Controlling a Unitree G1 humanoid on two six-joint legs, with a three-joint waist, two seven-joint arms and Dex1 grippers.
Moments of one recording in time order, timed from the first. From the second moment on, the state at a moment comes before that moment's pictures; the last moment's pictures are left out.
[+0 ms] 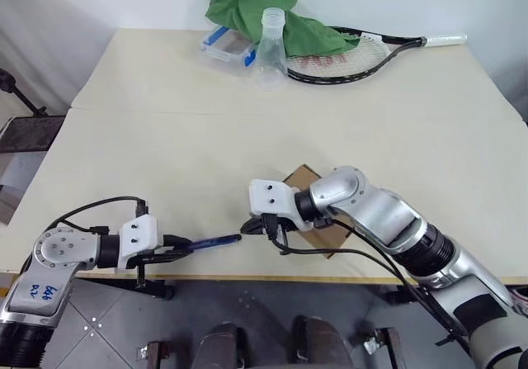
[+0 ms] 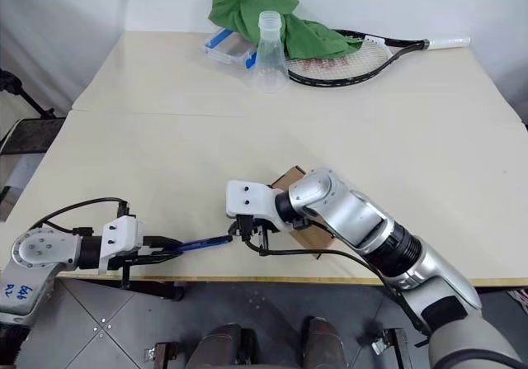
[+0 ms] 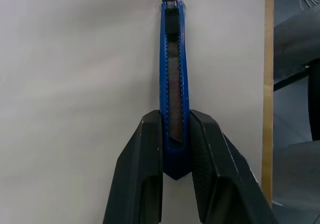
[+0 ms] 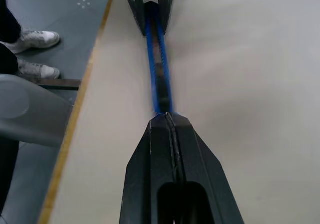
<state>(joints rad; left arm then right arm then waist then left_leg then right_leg) -0.05 0.87 0.06 -0.09 -0.25 0.02 -1.16 -0.85 -0.50 0.63 -0.22 0.21 0.70 1.04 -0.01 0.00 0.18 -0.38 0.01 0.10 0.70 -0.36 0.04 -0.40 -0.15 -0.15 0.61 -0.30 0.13</state>
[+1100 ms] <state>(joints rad) -0.10 0.89 0.02 -0.06 -0.23 -0.01 -1.17 -0.84 -0.31 0.72 0.00 0.03 0.52 1.10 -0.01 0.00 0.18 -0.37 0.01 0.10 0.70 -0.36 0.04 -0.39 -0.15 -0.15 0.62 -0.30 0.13</state>
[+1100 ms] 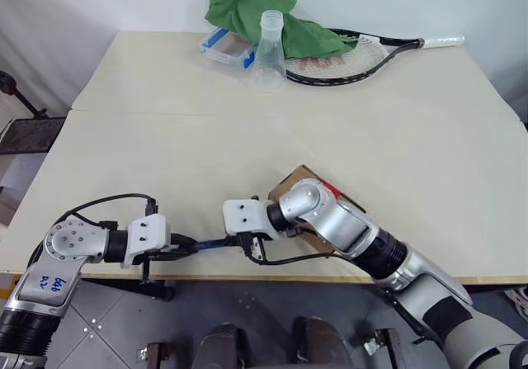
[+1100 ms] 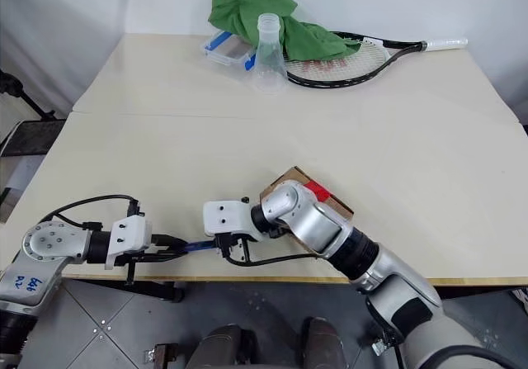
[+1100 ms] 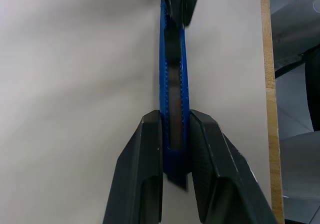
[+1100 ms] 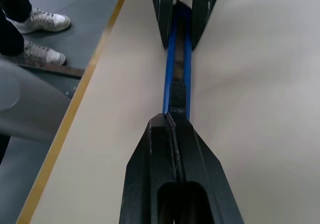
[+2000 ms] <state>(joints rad) -0.04 0.73 0.14 -0.05 -0.24 -0.20 -0.99 -0.86 -0.49 0.27 -0.27 0.34 1.00 1.14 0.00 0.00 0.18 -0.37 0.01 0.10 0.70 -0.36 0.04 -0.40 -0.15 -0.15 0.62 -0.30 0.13</state>
